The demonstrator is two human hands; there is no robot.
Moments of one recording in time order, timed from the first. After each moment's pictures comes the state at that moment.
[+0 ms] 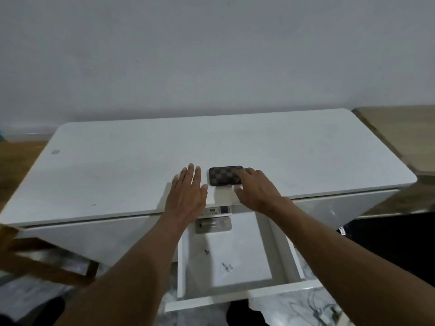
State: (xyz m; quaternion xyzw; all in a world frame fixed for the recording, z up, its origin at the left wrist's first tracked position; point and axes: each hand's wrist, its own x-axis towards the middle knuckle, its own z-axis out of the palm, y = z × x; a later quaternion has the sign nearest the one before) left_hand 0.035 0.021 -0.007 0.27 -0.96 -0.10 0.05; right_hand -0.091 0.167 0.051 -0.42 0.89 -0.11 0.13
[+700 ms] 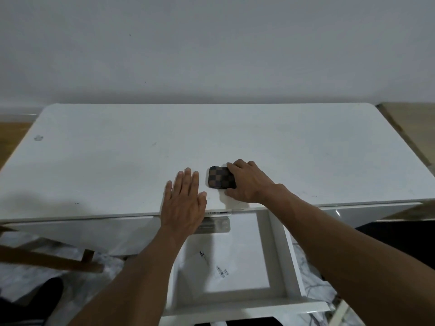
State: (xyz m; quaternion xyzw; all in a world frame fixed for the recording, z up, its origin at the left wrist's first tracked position) left_hand 0.027 0.023 -0.046 0.32 -0.94 -0.06 0.03; right_hand -0.143 0.118 0.021 -0.49 0.85 -0.02 0.20
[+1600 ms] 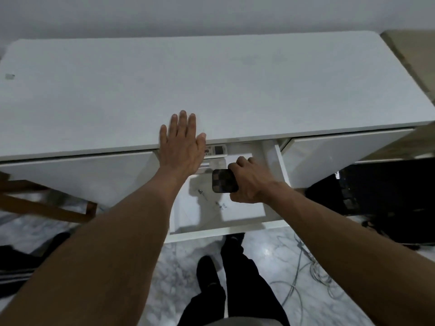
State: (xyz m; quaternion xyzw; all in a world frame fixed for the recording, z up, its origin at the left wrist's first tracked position) left_hand 0.042 0.048 -0.051 0.33 -0.94 -0.10 0.02; right_hand -0.045 0.221 -0.038 -0.50 0.84 0.03 0.23
